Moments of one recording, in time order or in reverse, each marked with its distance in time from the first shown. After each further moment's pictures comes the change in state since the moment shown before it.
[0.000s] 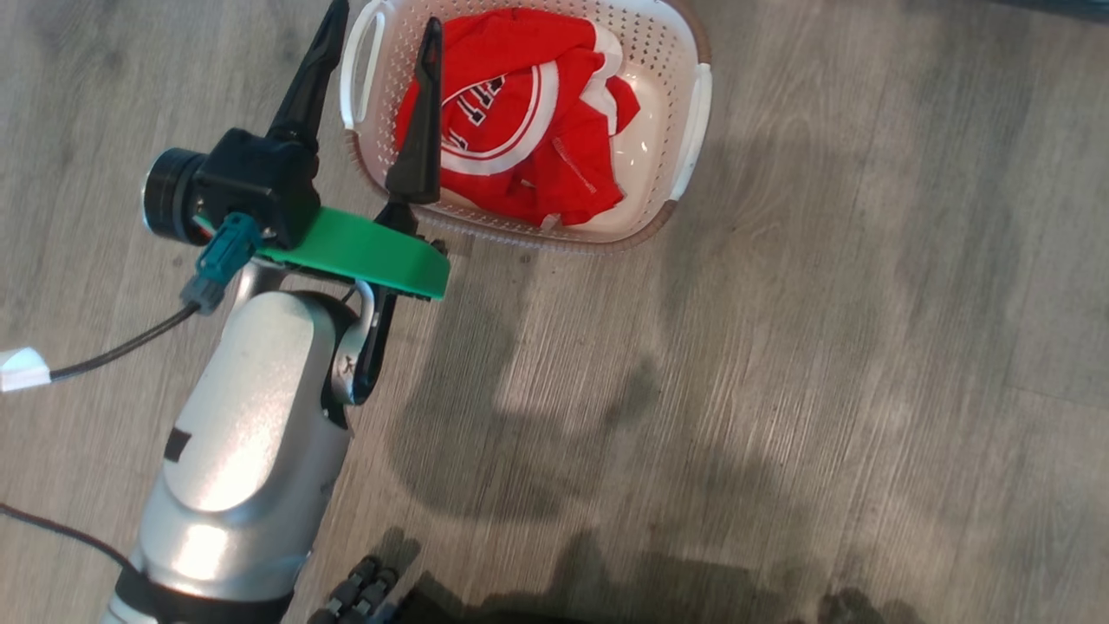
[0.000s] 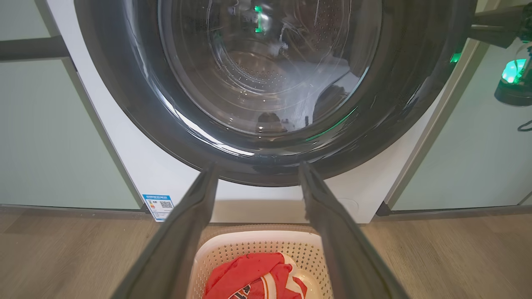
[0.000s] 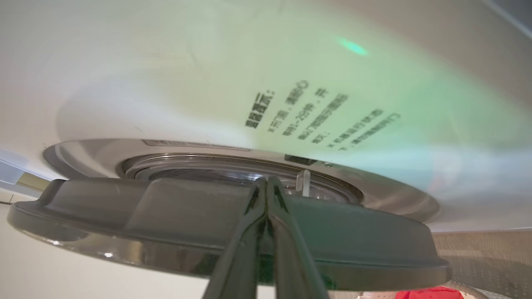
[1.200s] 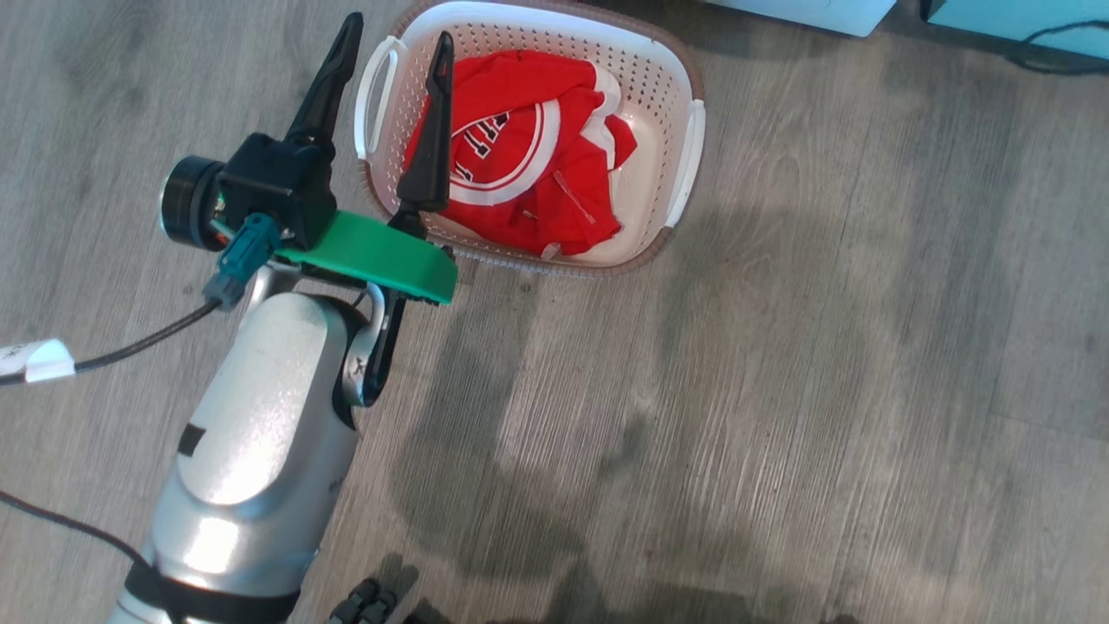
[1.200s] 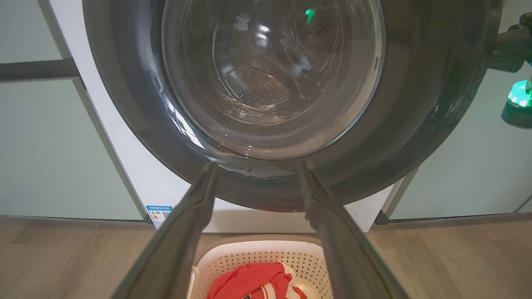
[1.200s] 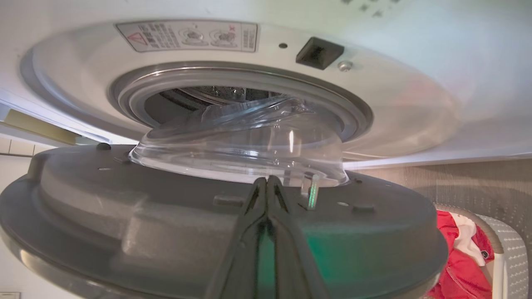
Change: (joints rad) left arm -0.011 -0.010 -0.018 0.059 -0.003 0.000 -0.017; right arm 0.047 -0.018 0.006 0.052 0.029 -0.001 0.265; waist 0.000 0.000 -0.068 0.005
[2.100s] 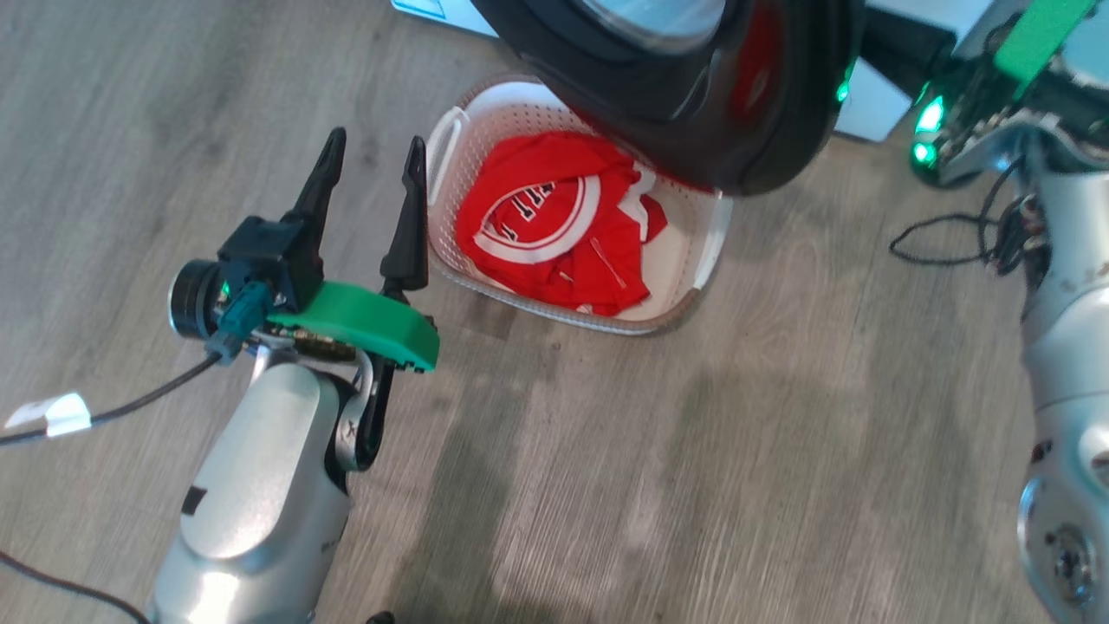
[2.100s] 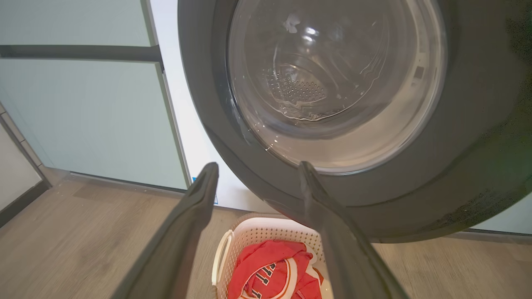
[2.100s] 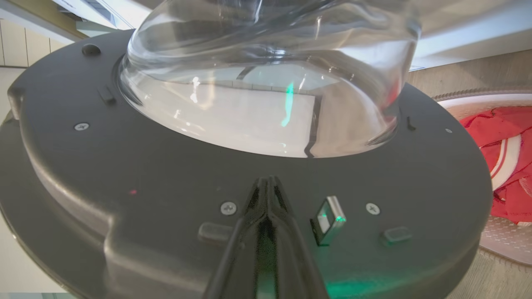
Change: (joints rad) left arm 0.126 0.014 0.012 0.041 -0.061 0.032 0.000; right arm 0.377 0.087 -0.015 -0.242 0.096 0.000 0.221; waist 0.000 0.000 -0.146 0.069
